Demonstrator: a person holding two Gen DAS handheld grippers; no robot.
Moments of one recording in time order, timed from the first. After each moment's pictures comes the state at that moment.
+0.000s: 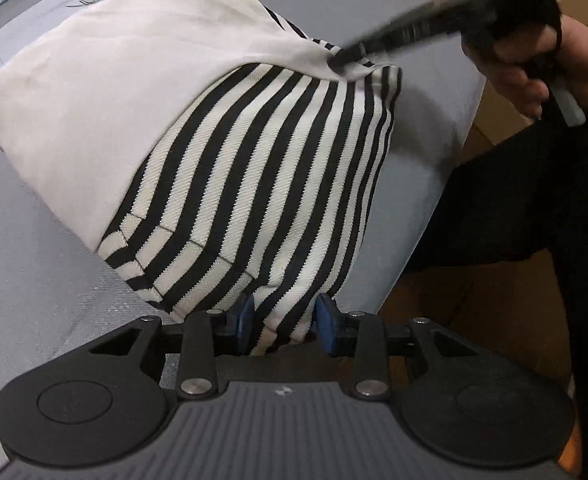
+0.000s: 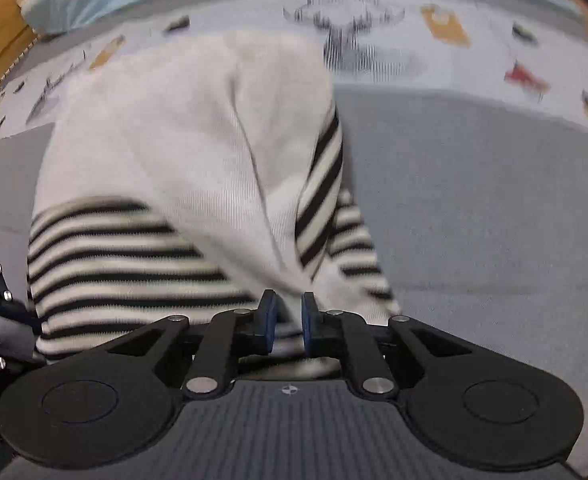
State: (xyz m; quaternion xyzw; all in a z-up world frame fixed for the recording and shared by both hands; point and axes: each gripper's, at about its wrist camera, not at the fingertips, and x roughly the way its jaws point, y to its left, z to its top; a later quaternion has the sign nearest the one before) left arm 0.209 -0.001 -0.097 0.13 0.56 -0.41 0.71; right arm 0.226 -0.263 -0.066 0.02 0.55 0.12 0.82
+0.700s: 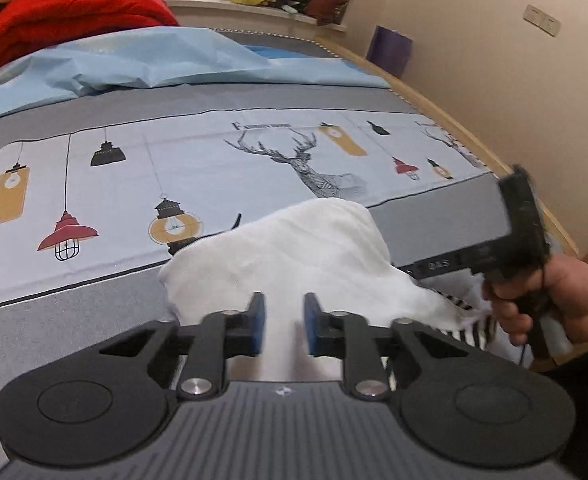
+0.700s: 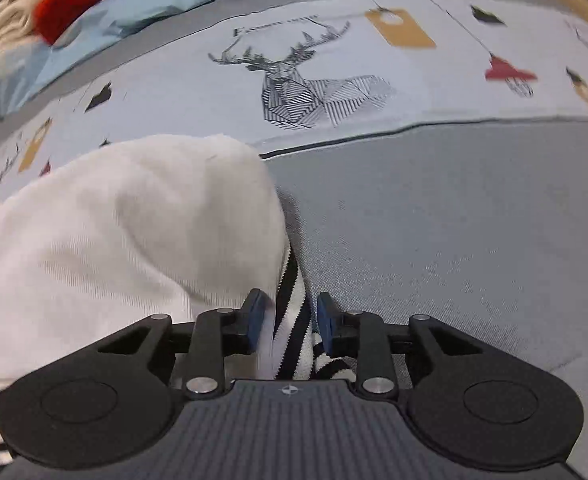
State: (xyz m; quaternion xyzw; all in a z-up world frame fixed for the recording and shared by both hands) left arm 0.289 0.048 -0.037 -0.03 0.42 -0.25 0.87; right arm 0.303 -0.272 -0.101 0.11 0.55 0.04 0.83
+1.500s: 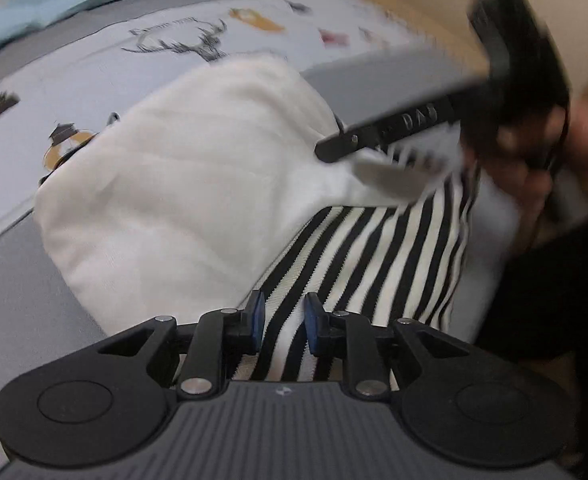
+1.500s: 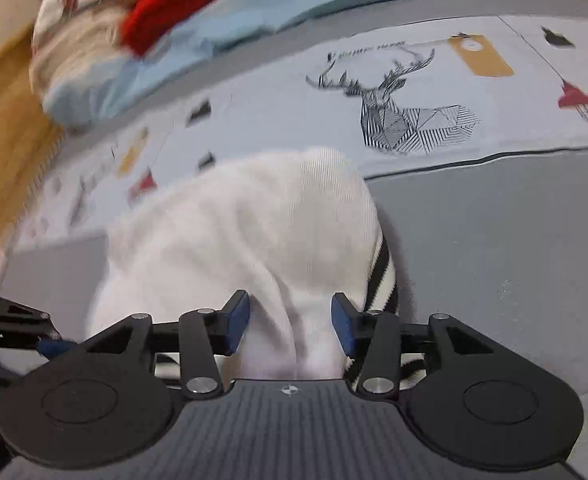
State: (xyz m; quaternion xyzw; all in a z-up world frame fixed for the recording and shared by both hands) left arm 0.286 -0.015 -0.100 0.10 0.50 -0.36 0.78; right arm 0.295 -0.262 -0.077 0.13 0.52 0.16 0.83
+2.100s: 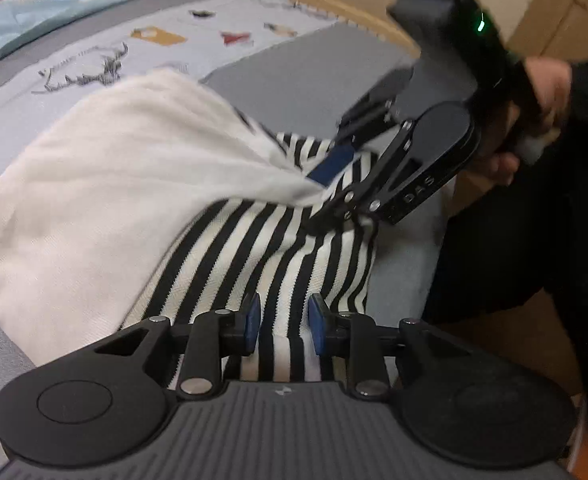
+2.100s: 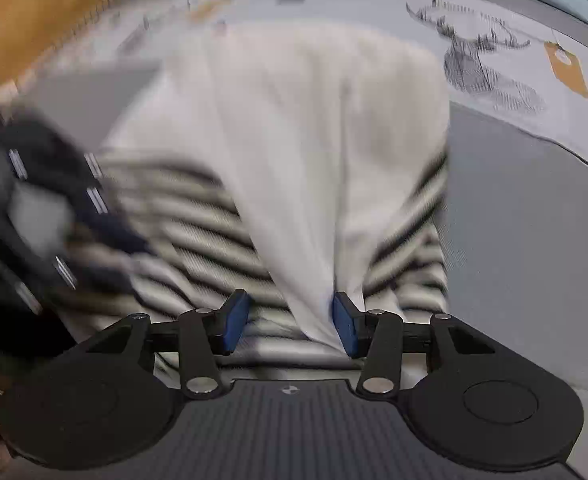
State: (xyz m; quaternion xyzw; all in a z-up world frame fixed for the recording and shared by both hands) left arm 0.261 -0.033 -0.088 0.11 0.46 -0.47 0.75; right arm 0.235 -0.253 -0.085 -0.05 0.57 0.29 0.77
